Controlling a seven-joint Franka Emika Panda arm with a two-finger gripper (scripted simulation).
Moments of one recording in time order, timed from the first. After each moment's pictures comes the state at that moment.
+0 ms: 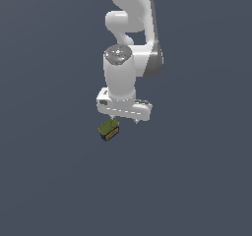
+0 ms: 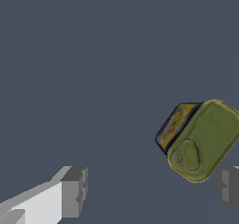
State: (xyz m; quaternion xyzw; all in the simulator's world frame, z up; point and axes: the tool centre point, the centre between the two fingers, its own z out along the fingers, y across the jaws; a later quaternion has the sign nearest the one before) arm -0.001 -0.006 0.162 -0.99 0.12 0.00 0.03
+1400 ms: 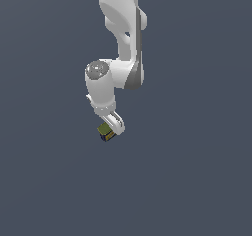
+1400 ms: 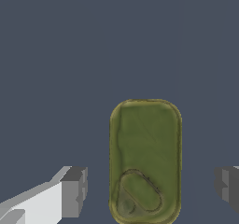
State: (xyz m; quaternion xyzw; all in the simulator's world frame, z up) arm -0.017 -0.083 0.109 -0.91 0.41 0.00 0.00
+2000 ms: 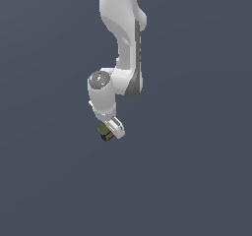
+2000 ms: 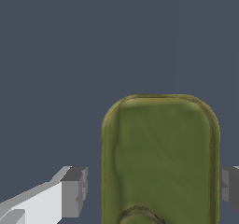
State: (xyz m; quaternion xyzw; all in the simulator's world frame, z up) arm -0.019 -0.083 0.072 -0.91 0.41 0.00 0.00
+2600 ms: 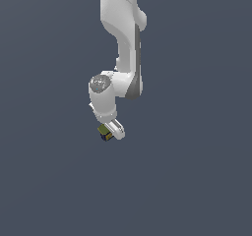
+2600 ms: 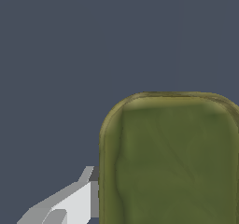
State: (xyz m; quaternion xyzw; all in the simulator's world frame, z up) arm -0.017 -0.082 0.059 -0.91 0.41 0.00 0.00
